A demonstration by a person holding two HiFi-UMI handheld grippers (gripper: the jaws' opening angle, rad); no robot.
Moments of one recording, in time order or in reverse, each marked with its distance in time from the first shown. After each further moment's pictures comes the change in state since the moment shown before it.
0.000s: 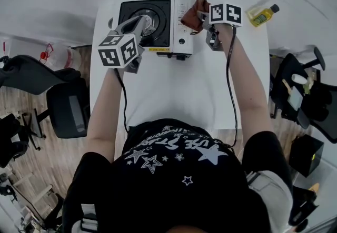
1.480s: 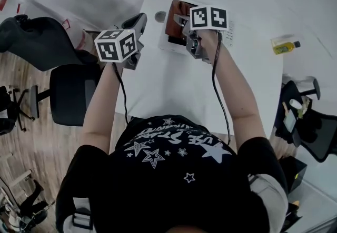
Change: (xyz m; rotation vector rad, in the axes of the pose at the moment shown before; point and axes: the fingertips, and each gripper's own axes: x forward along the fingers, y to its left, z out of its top) left arm -0.153 0.175 0.014 -0.104 -0.091 0.091; right arm 0.086 0.328 -0.030 -0.172 0.076 0.253
